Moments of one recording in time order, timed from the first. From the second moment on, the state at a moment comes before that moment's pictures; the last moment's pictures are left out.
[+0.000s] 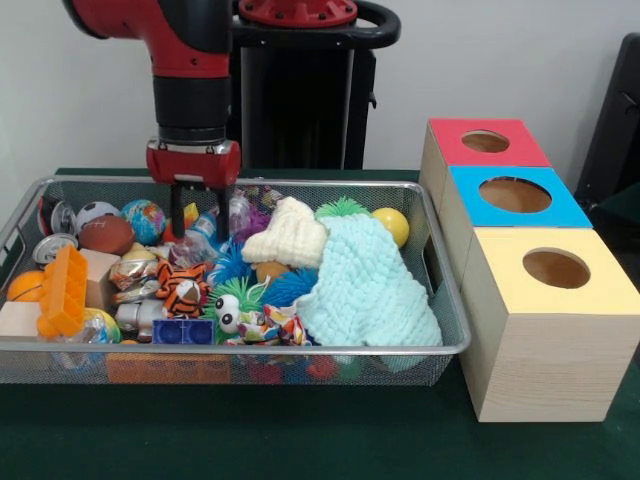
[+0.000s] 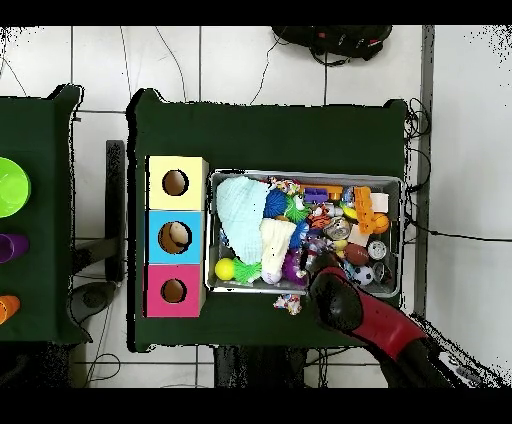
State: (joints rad) arm -0.77 -0.55 0.16 2.05 -0.20 -0.15 1.48
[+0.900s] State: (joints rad) arm -0.77 -0.51 0.16 2.05 -0.26 -0.28 1.48
